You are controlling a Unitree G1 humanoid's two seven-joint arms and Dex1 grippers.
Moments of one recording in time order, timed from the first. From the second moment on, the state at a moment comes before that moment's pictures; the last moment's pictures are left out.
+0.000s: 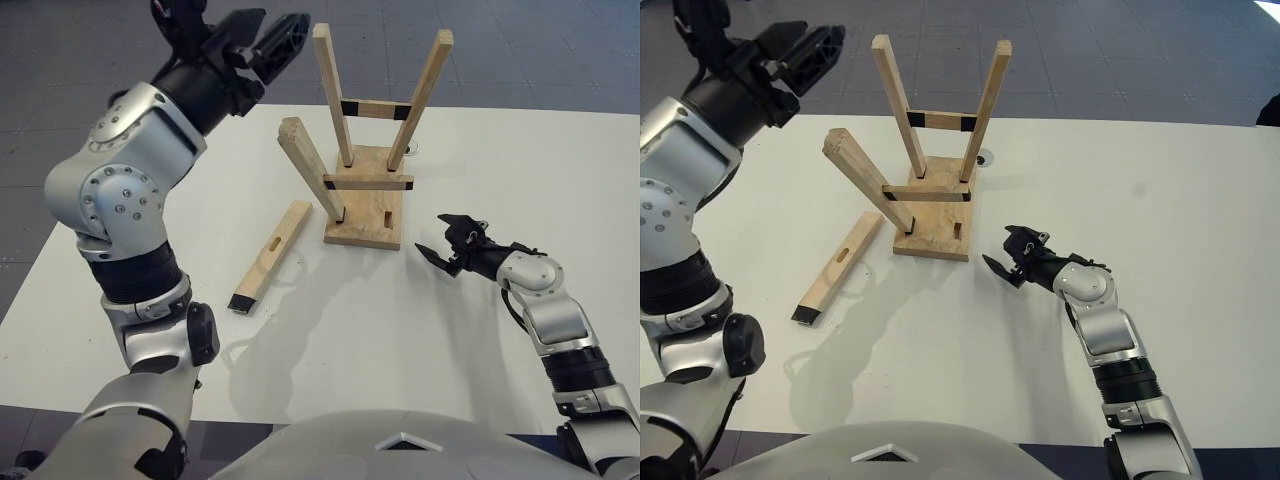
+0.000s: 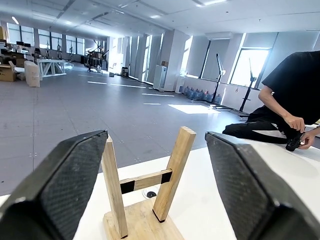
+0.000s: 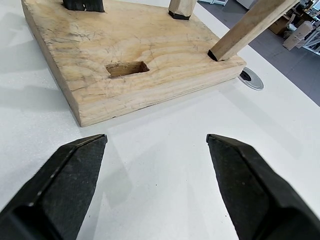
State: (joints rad) left arm -0.68 0.35 0.26 -0.28 -0.74 0.97 -0.24; right arm -0.13 -0.49 0.17 0.01 -0.04 0.18 0.64
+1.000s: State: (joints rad) left arm -0.60 0.33 0.03 -0.24 -0.66 0.78 -0.26; right arm -0.10 -0.48 0.18 -0.03 -0.04 0.19 0.63
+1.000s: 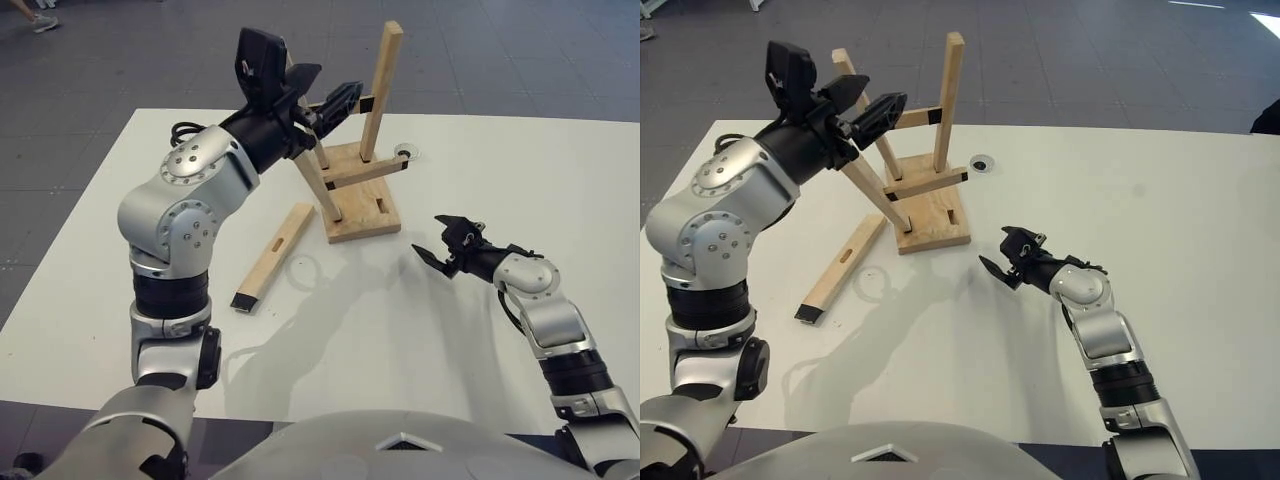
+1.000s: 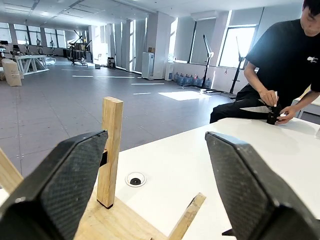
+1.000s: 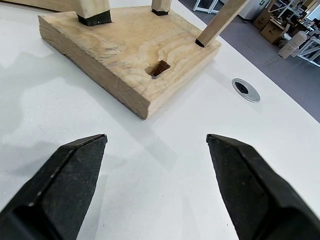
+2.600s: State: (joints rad) left arm 0.14 0.69 -0.06 -0.50 -0.32 0.95 -0.39; right arm -0.06 -0.49 0.15 -0.09 -0.04 0.25 0.63
